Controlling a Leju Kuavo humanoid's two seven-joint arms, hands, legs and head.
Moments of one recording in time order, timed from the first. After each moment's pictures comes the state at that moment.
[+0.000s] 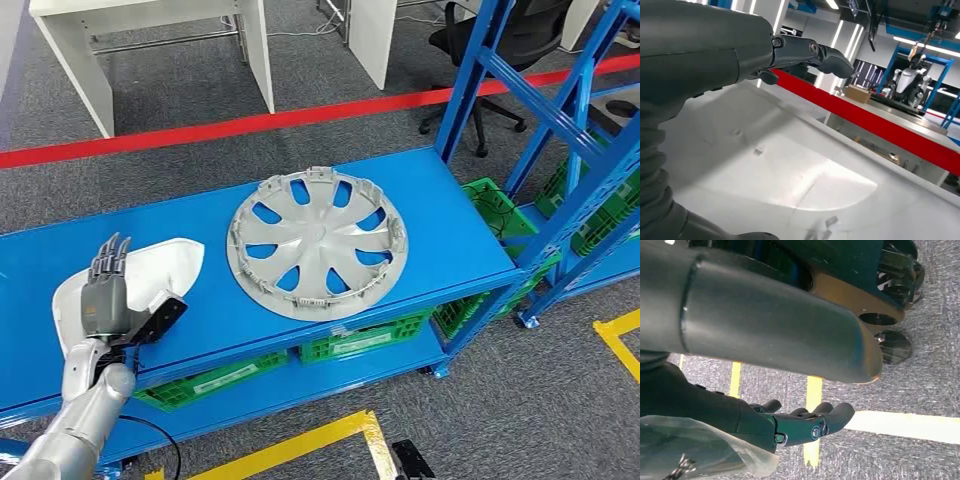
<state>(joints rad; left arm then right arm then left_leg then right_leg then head) -0.48 -0.03 0.05 -0.66 -0.95 0.69 -0.33 -0.10 0.10 0.07 -0.20 0.15 -0.08 0.10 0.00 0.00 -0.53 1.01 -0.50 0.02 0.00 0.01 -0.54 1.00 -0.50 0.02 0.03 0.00</state>
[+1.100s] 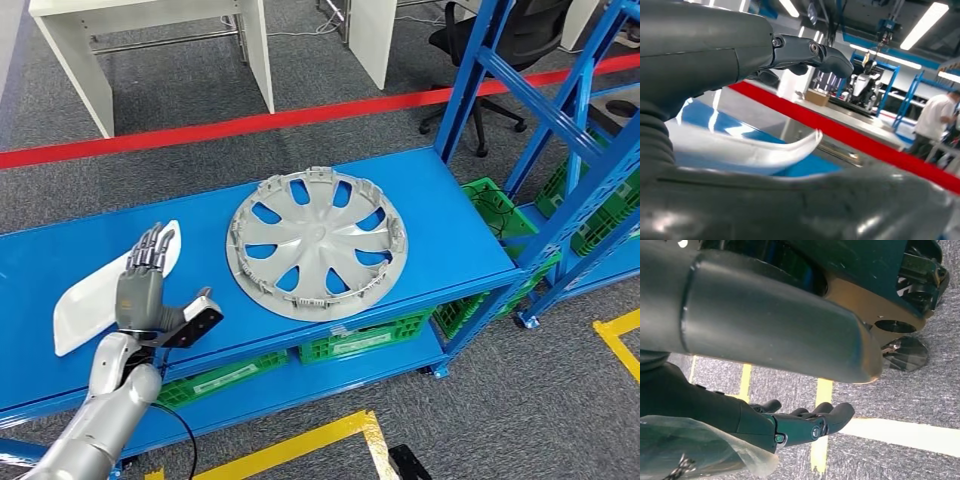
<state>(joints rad) -0.44 -0.03 -0.20 -0.81 -0.96 0.68 -0.22 -0.09 0.10 0.07 -0.20 0.18 -0.05 0.15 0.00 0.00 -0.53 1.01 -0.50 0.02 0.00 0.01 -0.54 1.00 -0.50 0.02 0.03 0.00</state>
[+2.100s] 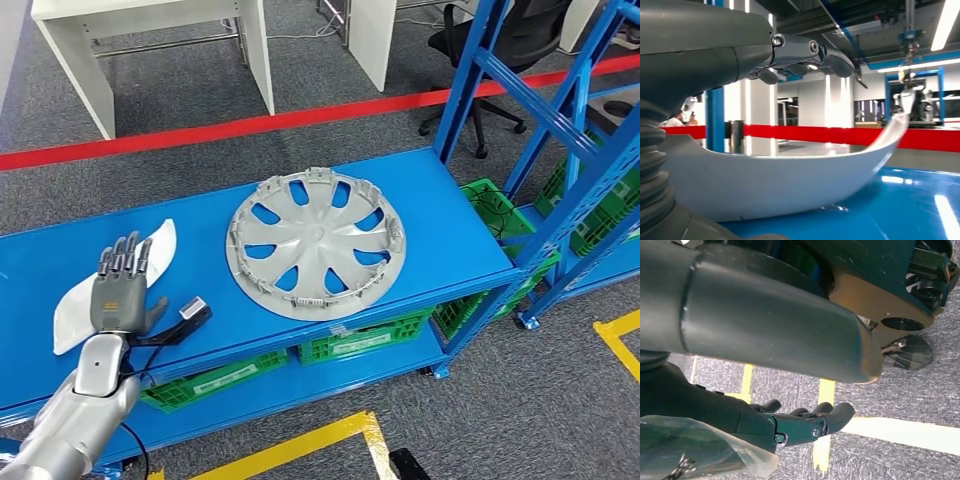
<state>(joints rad) -0.47 0.08 -0.27 -0.74 -1.40 0.70 0.27 -0.08 0.10 0.06 -0.20 0.19 -0.06 0.15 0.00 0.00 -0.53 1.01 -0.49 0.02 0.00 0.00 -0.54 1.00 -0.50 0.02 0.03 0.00</state>
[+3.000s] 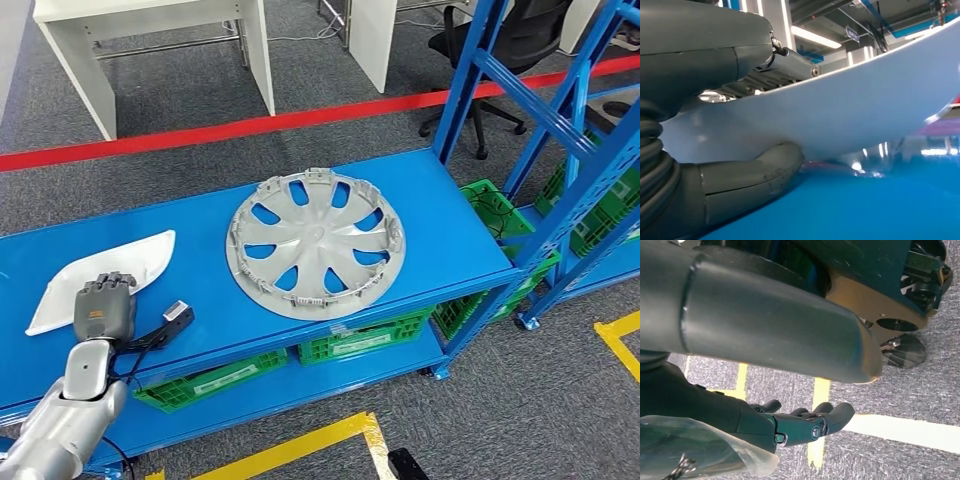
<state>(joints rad) -0.47 0.09 -0.20 -0.65 -1.42 0.56 0.32 -0.08 0.11 0.06 -0.20 0.21 -0.07 0.12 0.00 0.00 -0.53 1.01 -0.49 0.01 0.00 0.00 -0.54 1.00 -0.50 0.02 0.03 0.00</state>
